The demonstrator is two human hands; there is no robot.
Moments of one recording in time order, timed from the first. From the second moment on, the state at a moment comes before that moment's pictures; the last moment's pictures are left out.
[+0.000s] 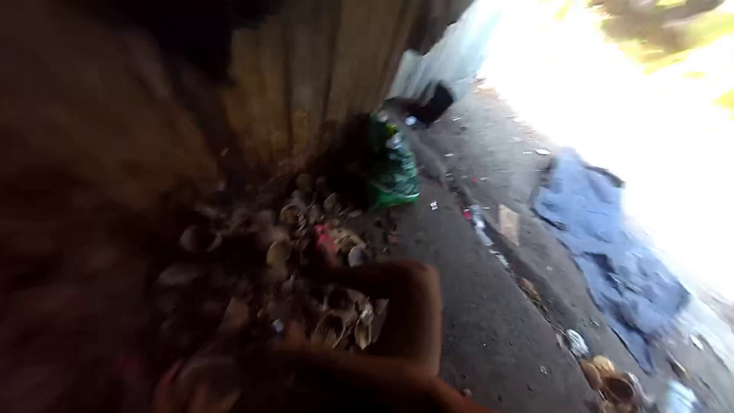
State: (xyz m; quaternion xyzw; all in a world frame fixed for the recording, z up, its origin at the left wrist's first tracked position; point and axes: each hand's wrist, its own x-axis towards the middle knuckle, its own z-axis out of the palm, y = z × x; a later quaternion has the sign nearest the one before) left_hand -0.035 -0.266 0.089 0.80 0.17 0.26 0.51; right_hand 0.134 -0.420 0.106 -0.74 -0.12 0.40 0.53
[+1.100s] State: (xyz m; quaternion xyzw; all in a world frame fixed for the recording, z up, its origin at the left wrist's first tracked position) left_hand -0.016 -0.272 0.073 0.69 0.48 0.29 0.45; right_hand 0.083 -0.417 0.085 -0.77 -0.10 0.27 0.57
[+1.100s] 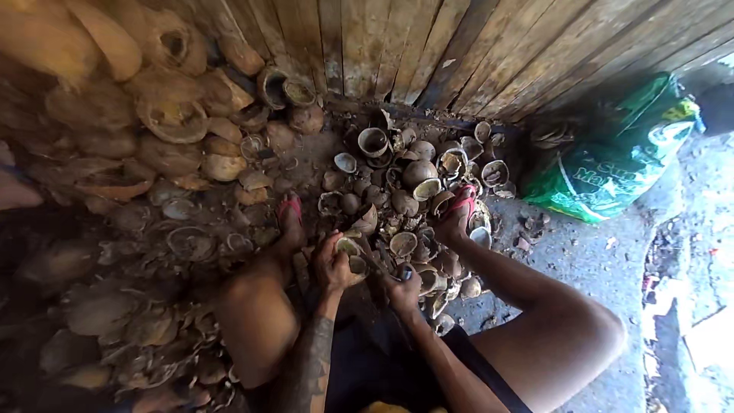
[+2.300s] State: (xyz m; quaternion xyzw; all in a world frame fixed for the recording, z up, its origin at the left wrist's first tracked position) left_hand -0.010 -0.305 0.087 0.74 0.54 0.26 0.30; right_hand 0.060 -0.391 0.163 -0.80 -0.10 0.31 0.51
